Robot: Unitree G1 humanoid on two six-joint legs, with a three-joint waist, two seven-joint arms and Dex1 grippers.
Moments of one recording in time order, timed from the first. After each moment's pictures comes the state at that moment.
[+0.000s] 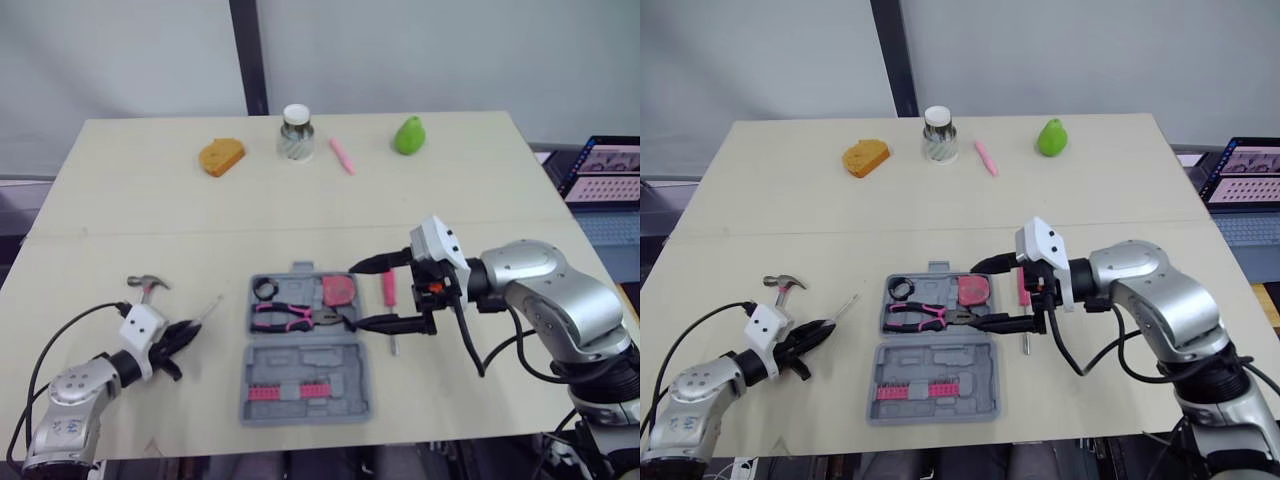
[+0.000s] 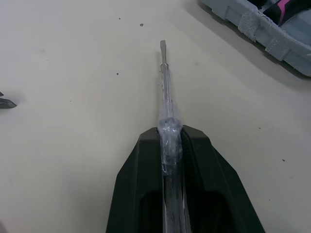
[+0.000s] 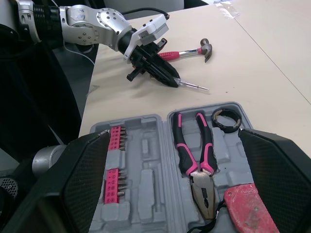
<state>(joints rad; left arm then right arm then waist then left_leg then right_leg) 0.09 0.62 0.23 0.17 -0.23 0.05 -0.72 -0.52 -0.74 0.15 -0.35 0.59 0.65 1.17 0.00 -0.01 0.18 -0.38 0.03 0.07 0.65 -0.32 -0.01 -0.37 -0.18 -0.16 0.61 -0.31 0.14</state>
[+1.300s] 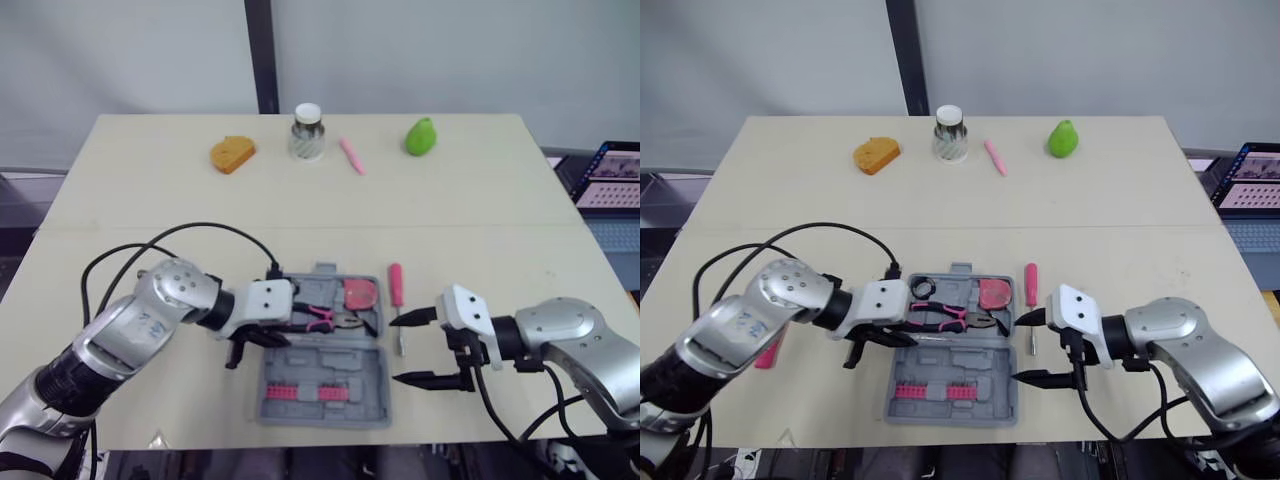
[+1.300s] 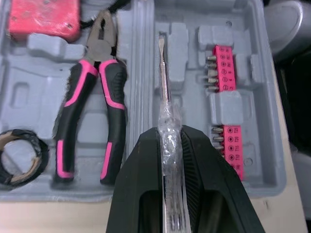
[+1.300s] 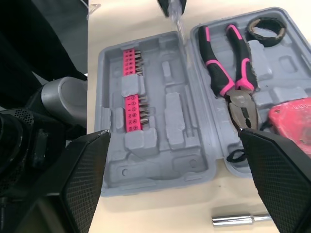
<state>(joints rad) -0.55 0.90 -0.47 -0.44 -0.14 0.74 -1.11 -0.15 -0.94 0.08 -0.49 0.48 0.55 1.16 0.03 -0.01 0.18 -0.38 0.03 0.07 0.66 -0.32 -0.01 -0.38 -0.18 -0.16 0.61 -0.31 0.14</state>
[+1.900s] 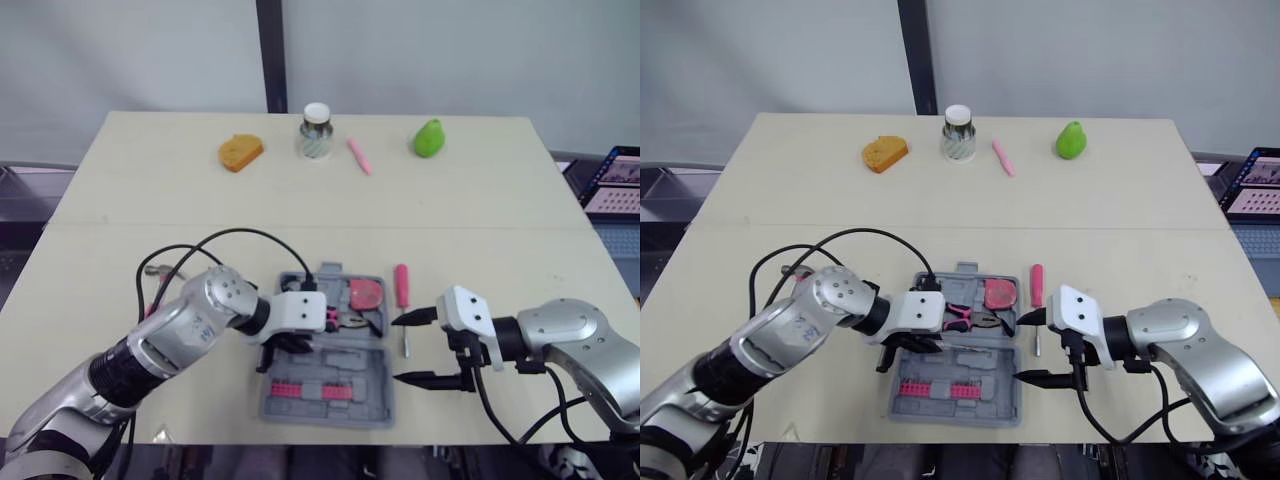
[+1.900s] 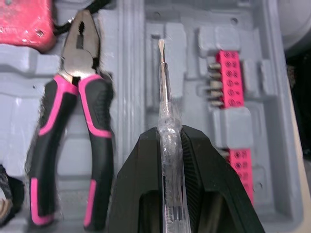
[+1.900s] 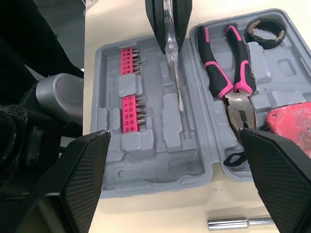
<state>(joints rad) -0.64 0.74 -0.62 -0.42 -0.04 0.86 -1.07 -0.13 -0.94 0.07 -0.51 0.47 0.56 1.14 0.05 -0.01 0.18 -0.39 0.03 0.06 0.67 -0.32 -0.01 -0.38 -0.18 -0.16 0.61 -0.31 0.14</state>
